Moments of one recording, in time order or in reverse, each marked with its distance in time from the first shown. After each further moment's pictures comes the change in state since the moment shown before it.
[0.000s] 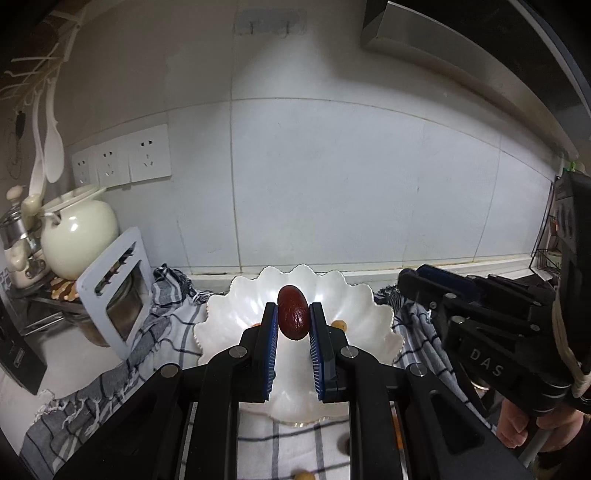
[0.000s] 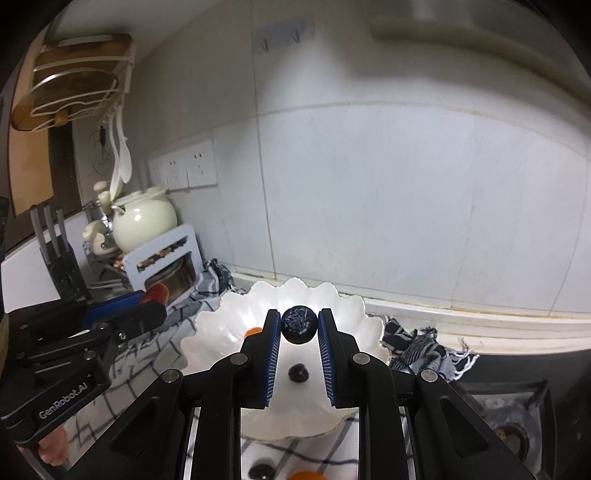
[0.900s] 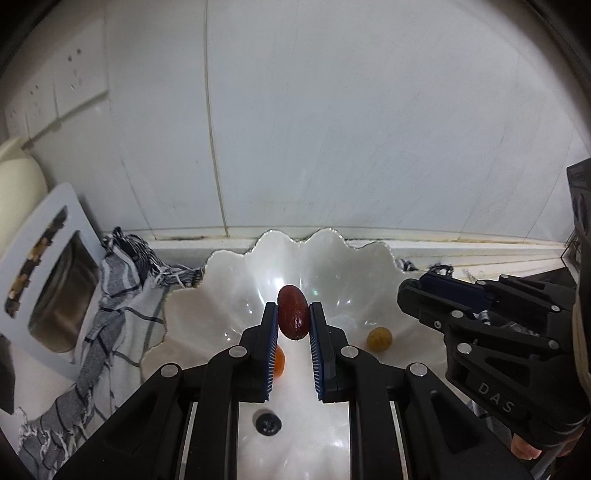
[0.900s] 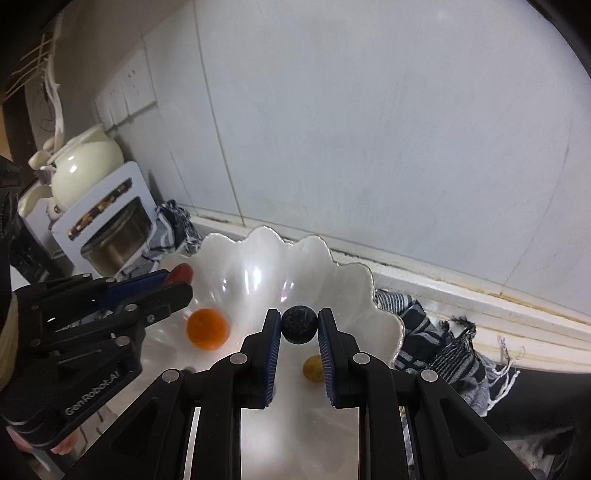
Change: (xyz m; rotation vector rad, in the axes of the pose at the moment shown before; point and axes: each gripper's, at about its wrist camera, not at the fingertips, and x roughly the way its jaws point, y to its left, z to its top) left arm 0.175 0.021 0.019 -0.039 0.302 0.008; right arm 0.153 -0.042 0.010 0.005 0.330 0.041
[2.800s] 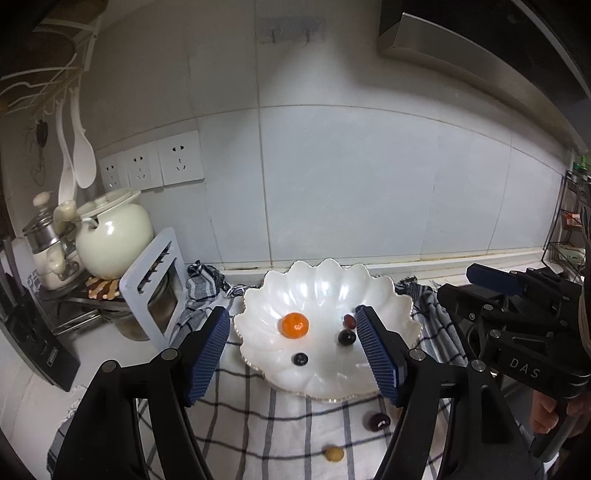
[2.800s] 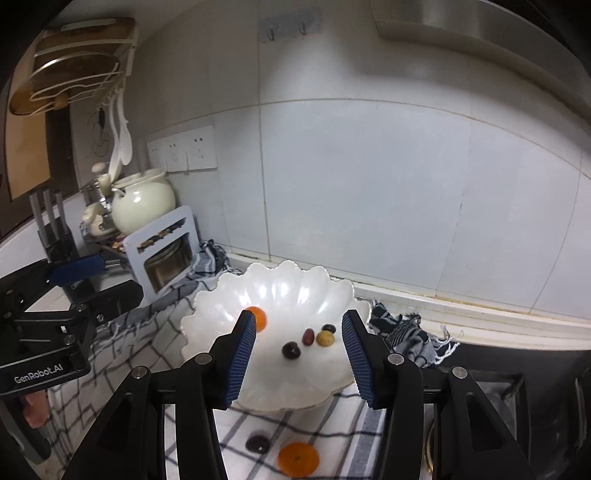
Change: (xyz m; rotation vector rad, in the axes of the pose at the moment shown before) left arm -0.203 0.005 -0.079 0.048 -0.263 0.067; right arm -0.169 0.064 -0.068 -0.033 -0.257 -0.097
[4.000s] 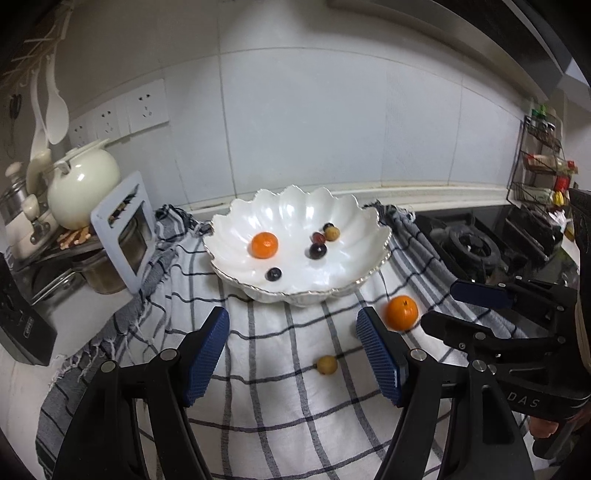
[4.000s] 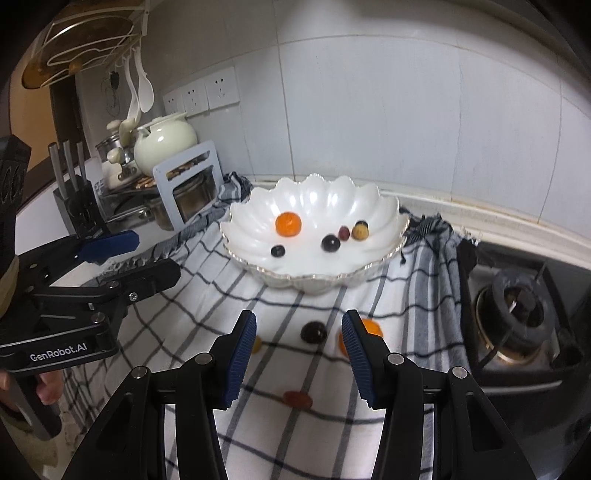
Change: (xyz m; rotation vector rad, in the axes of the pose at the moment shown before) left arm -0.010 0.001 -0.086 0.111 0.134 -0.149; right arm -0.025 0.049 -0.110 0.091 0.149 0.028
